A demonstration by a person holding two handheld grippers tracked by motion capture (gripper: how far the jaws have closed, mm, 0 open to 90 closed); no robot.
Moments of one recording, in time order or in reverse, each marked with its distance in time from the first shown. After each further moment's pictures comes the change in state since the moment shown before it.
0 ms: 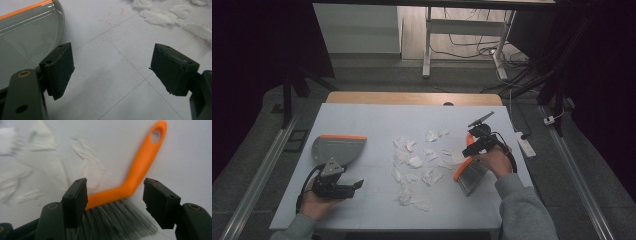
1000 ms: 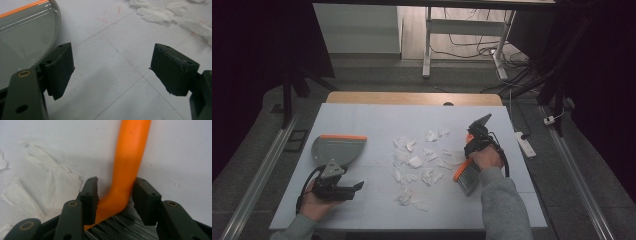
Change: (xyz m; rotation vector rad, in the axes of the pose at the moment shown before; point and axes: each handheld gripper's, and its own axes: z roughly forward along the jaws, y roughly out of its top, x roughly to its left) left arm -0.002 -0.003 0.000 -0.002 -0.011 0.016; right arm -0.014 0.011 0.044 0.156 -0.039 0.286
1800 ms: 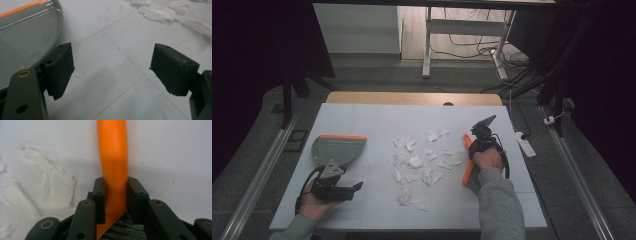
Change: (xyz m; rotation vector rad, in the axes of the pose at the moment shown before) left arm 0.001 -0.002 0.000 0.004 0.011 -0.004; right arm -0.014 -0.006 -0.002 -0.038 0.044 0.006
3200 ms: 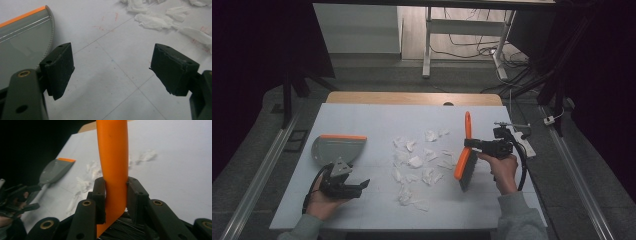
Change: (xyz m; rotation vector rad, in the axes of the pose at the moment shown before) left arm -0.017 0.017 0.009 0.003 0.031 0.019; right arm -0.007 -0.054 -0.064 -0.556 0.603 -0.063
